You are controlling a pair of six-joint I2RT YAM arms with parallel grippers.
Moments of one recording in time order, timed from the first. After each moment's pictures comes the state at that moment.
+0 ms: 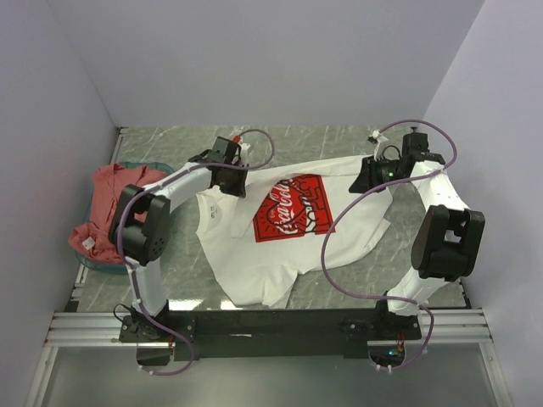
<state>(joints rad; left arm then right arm) -0.42 1.92 1.40 -0.45 0.17 -0.16 -0.17 1.68 1.32 -0.77 -0.86 -0.44</state>
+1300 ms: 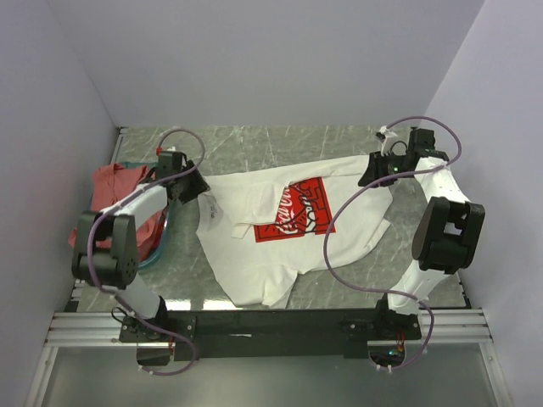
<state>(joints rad) -0.12 1.57 0.98 -0.18 0.09 -0.63 -0.22 1.74 1.37 -0.70 -0.75 -0.40</state>
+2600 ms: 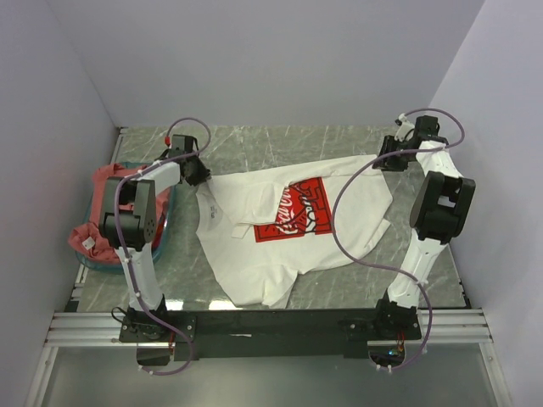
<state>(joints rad) -0.12 1.99 1.34 -0.21 0.02 -0.72 -0.27 2.09 1.71 -0.63 -0.50 -0.09</state>
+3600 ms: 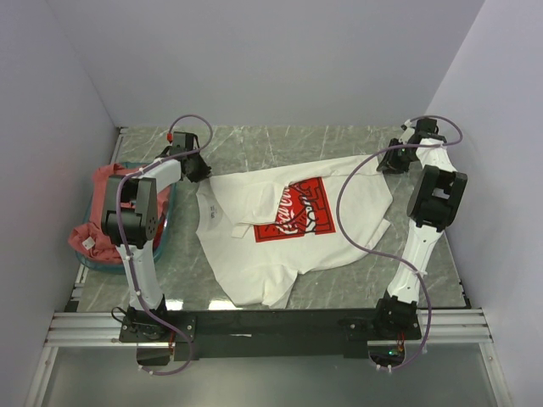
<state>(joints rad) -0.12 2.03 1.39 -0.21 0.06 -0.69 -0.31 2.37 1.99 -0.73 -0.43 0.06</state>
